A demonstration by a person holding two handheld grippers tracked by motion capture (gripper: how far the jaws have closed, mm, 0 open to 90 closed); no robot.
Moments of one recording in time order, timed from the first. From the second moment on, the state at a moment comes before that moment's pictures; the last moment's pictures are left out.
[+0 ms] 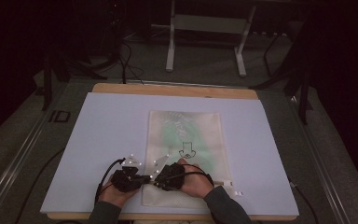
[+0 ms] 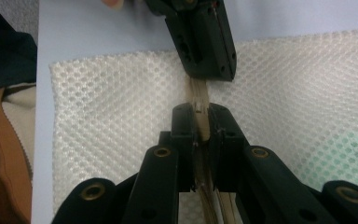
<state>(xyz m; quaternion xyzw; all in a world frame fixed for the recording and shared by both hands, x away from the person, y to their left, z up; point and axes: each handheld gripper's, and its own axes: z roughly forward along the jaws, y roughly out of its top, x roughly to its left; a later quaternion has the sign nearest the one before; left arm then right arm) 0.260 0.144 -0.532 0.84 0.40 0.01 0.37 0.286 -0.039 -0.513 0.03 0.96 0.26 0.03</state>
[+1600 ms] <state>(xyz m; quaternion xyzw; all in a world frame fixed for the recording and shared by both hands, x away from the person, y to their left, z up) 0.260 0.144 -0.532 0.84 0.40 0.02 0.37 0.279 -0.058 -0.502 0.01 0.98 0.20 0.05</state>
